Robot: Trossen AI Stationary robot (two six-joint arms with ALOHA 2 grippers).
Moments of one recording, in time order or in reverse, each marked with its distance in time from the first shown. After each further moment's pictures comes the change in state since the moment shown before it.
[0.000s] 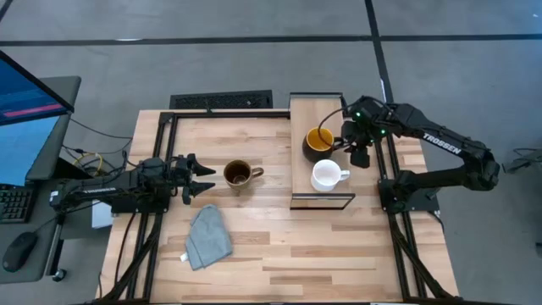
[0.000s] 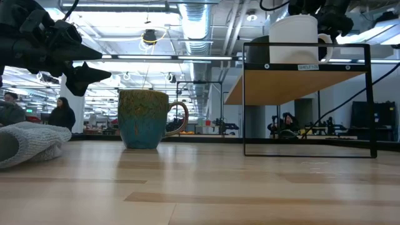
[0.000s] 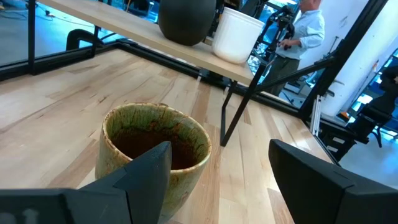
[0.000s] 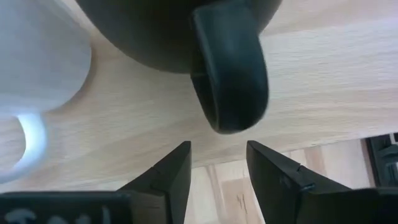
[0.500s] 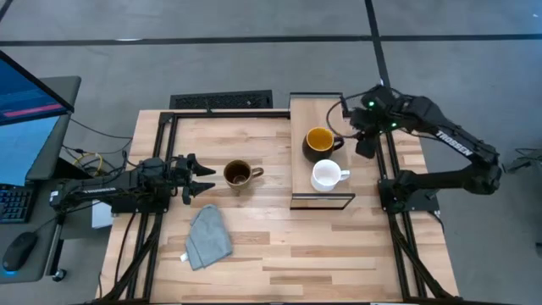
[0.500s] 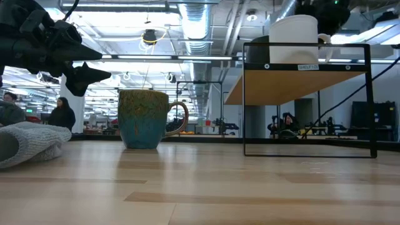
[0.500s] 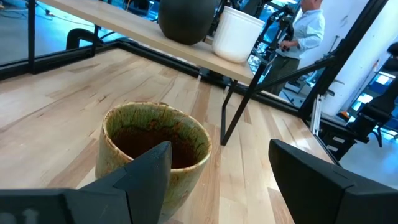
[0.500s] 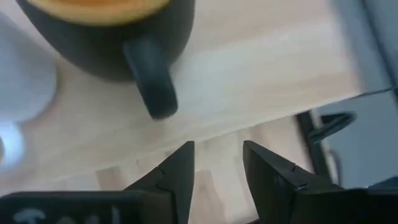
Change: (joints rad) left arm 0.000 0.000 0.000 -0.003 0.000 0.000; right arm -0.054 -0.034 0.140 -0.077 0.108 0.009
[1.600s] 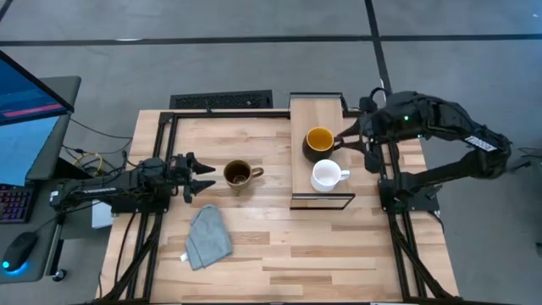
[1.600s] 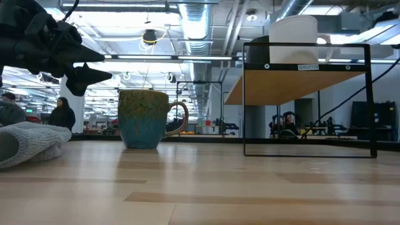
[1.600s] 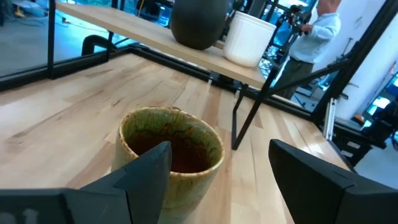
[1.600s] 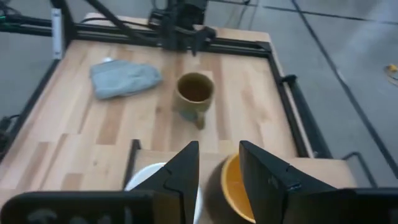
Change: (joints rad) left arm 0.000 0.000 0.000 0.002 -0.050 0.009; right arm 0.495 -0.020 0.296 0.177 -0.009 0.201
